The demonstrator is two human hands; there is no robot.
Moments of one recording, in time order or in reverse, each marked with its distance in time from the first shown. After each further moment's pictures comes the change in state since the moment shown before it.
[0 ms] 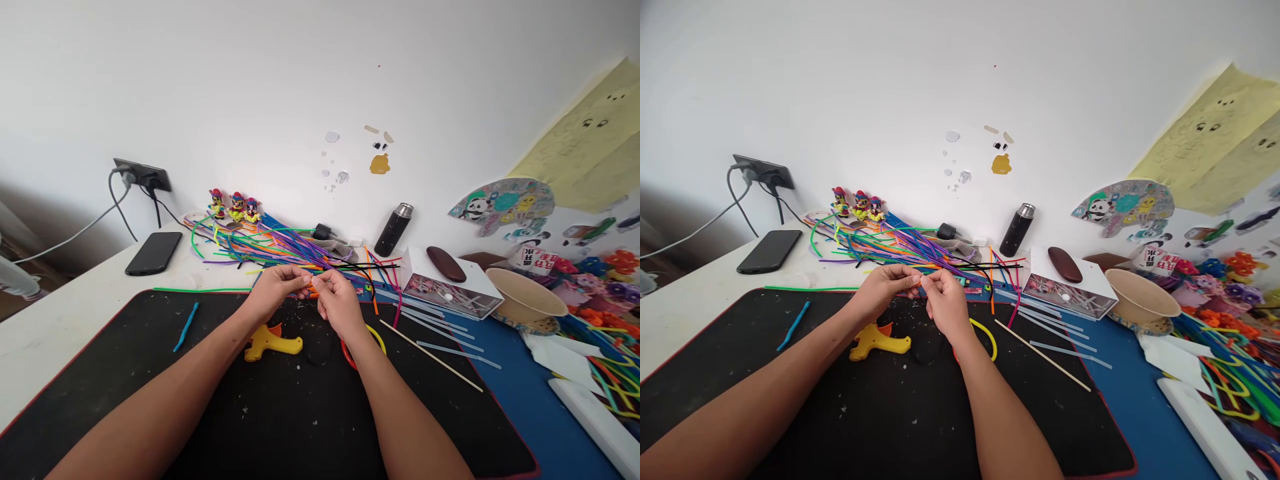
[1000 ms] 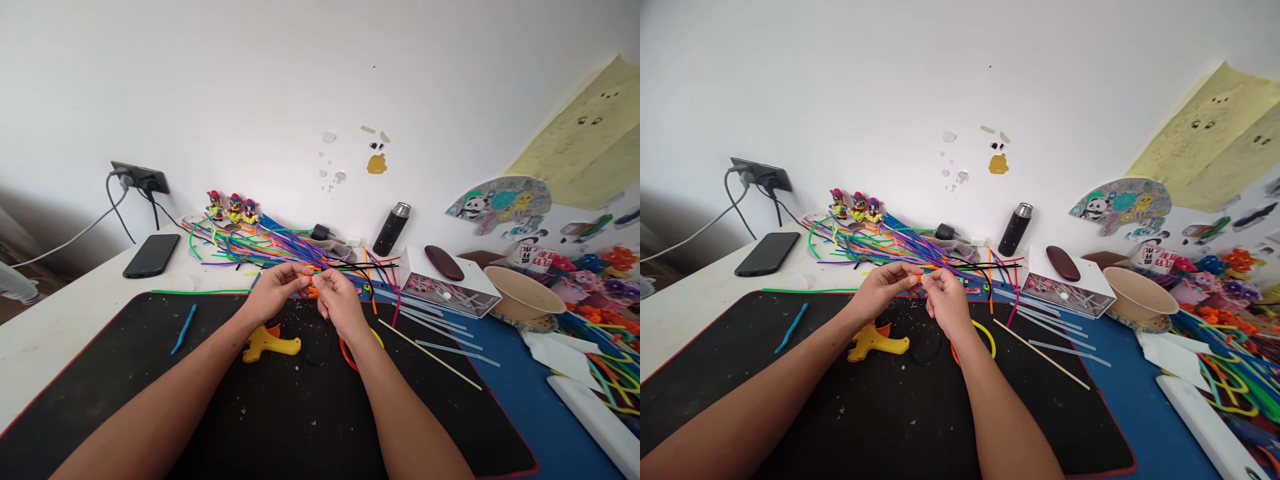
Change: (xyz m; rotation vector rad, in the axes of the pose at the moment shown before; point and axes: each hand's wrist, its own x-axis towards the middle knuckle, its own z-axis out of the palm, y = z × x) left_hand -0.003 0.005 0.002 0.092 -0.049 0.149; right_hand 0.002 0.001 -0.002 0.138 -0.013 0.023
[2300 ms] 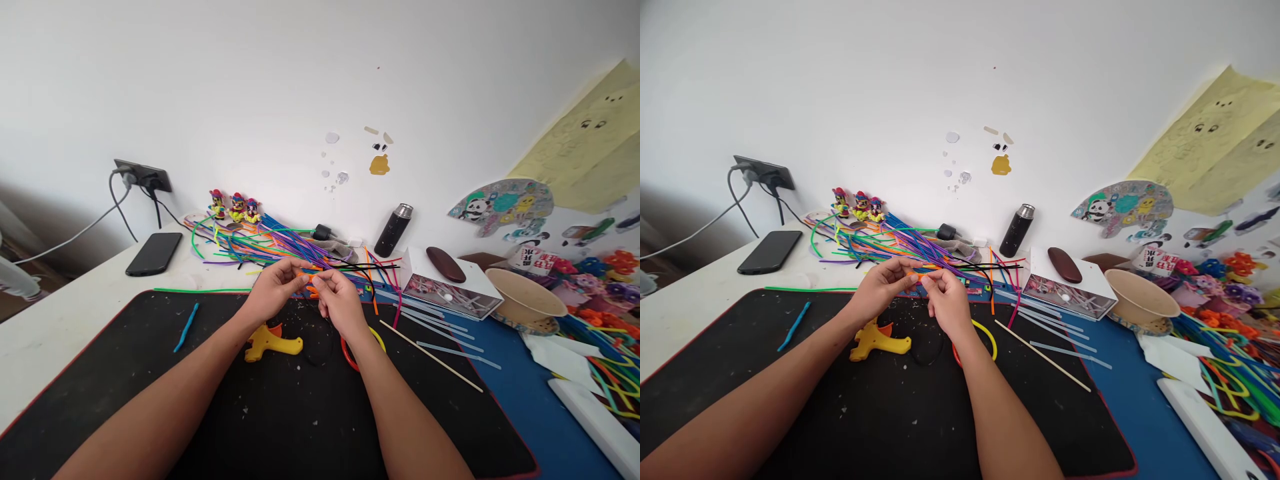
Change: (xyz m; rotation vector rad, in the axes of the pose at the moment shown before) left_hand 0.000 -0.002 -0.003 0.066 0.061 0.074; right_hand 0.001 0.004 -0.001 -0.088 0.017 -0.027
